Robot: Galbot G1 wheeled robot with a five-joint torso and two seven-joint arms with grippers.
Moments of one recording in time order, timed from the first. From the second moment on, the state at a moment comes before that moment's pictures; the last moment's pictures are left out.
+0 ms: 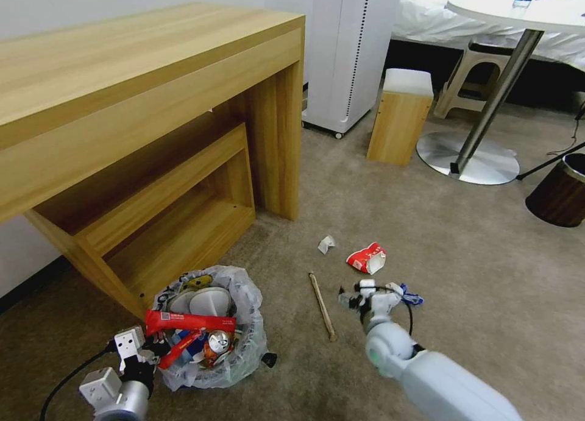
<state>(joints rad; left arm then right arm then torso) 1.74 -1.51 -0.75 -2.11 -0.42 0.25 -0.05 -0.87 1.04 -0.36 1.36 0.76 -0.09 0.52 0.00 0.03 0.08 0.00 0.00</state>
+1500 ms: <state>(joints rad) 1.73 -1.51 -0.75 -2.11 -0.44 0.25 -0.05 -0.89 1.16 -0.53 1.03 0.49 0.16 0.41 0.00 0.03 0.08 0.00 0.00</state>
